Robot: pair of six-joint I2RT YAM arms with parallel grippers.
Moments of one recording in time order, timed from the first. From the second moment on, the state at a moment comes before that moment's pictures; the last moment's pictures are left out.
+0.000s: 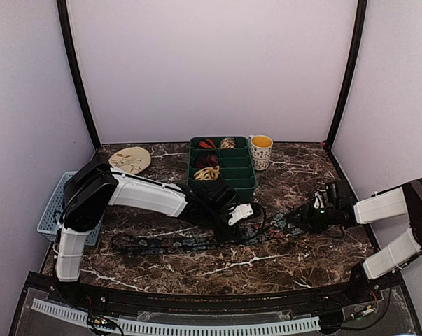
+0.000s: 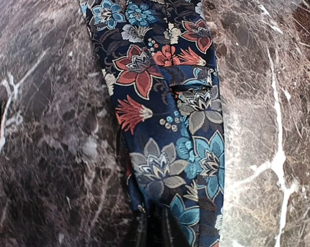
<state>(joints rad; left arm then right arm) -1.02 2.16 1.45 -0.23 0.20 0.26 0.21 1.39 0.40 0.12 -0.50 0.72</state>
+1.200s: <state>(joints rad) -0.95 2.00 1.37 -0.18 0.16 0.17 0.21 1.25 0.42 -0.03 -0.59 0.67</state>
